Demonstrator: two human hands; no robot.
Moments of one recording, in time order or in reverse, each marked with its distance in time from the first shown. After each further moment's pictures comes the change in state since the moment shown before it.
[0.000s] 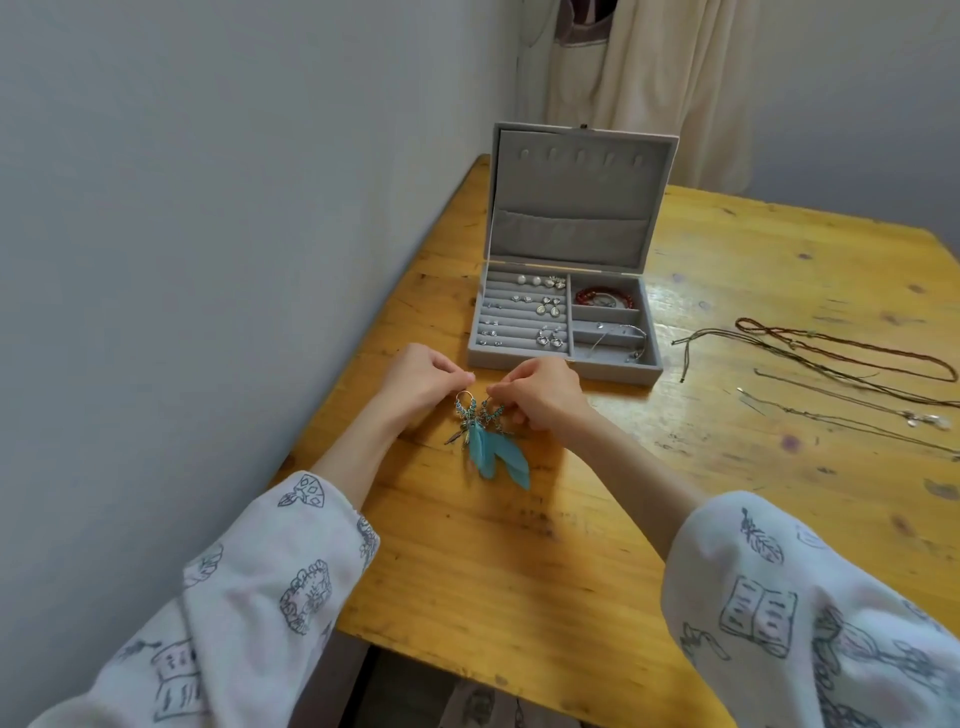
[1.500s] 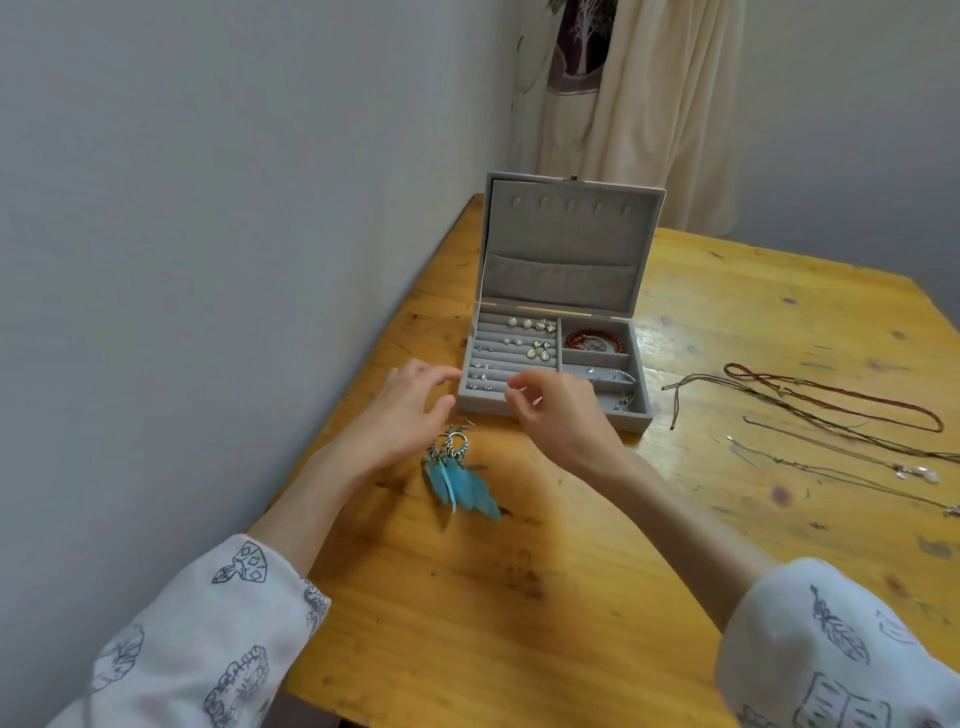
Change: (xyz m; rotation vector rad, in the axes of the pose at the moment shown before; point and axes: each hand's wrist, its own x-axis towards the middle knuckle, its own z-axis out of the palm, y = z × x) left_hand -0.001 0.008 -0.019 0.337 0.004 0.311; right_hand -0.008 -0.007 -0.032 -0.304 0.191 -0.460
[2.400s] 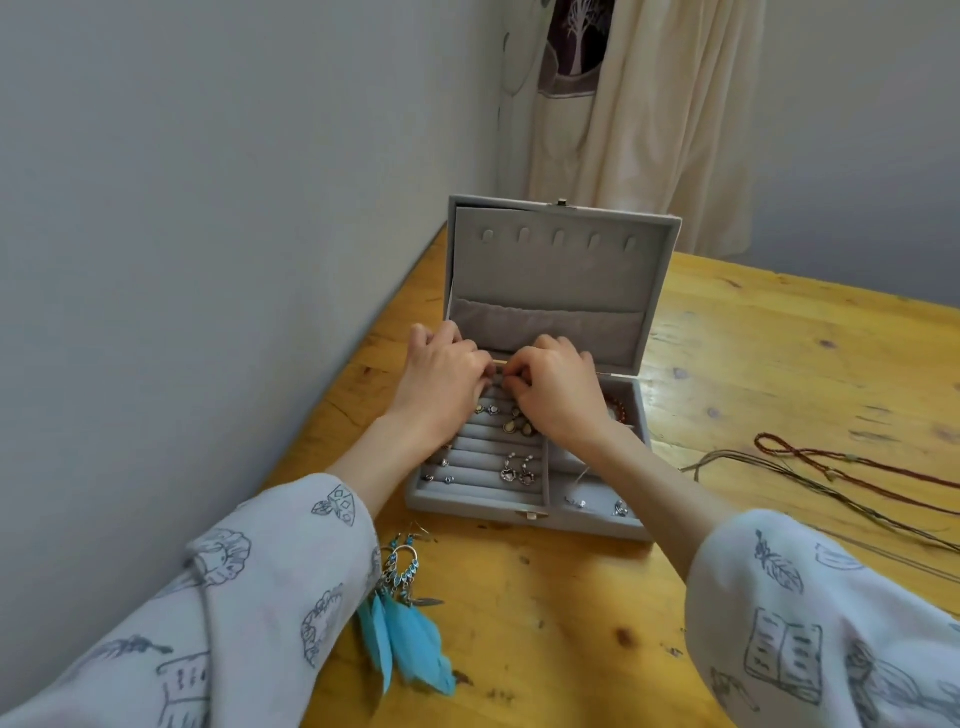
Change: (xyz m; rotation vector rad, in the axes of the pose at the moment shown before) left_hand 0.149 0.027 0.033 0.542 0.342 0.298; right_hand 0.139 0.069 0.002 -0.324 0.058 -0.102
